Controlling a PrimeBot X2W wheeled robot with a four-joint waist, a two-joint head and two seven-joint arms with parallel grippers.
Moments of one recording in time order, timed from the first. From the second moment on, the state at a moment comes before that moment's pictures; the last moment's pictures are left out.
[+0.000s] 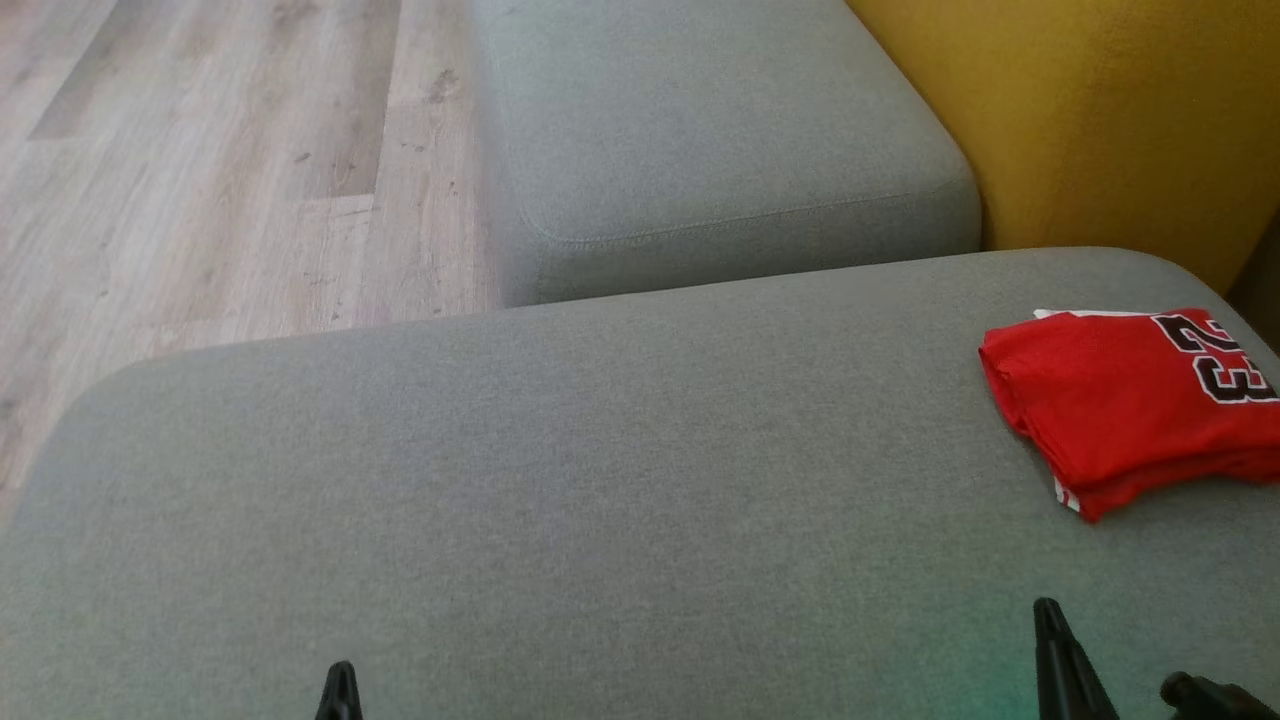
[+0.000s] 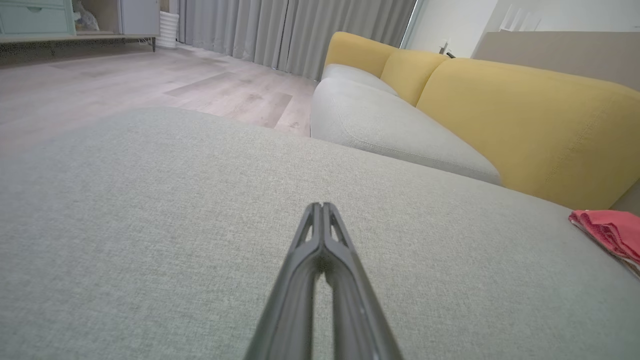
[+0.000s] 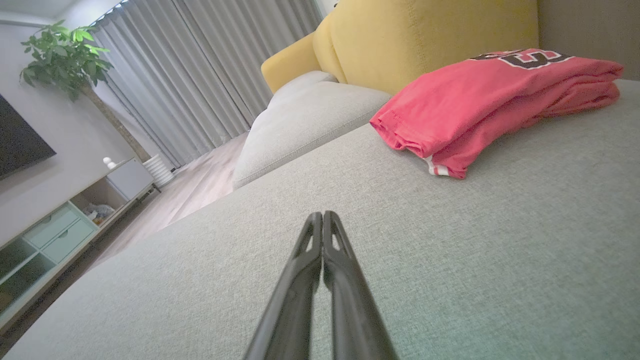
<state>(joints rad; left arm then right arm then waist) 0.30 0.06 -0.13 0.18 -0.39 0.04 -0.19 0.25 -0.04 0.02 0.25 0.44 0.13 -0.19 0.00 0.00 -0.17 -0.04</state>
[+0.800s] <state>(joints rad) 0.22 0.06 -0.09 0.19 -0.68 0.00 -0.13 0.18 -0.04 -0.01 0.26 0.72 0.13 -0.12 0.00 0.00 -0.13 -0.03</state>
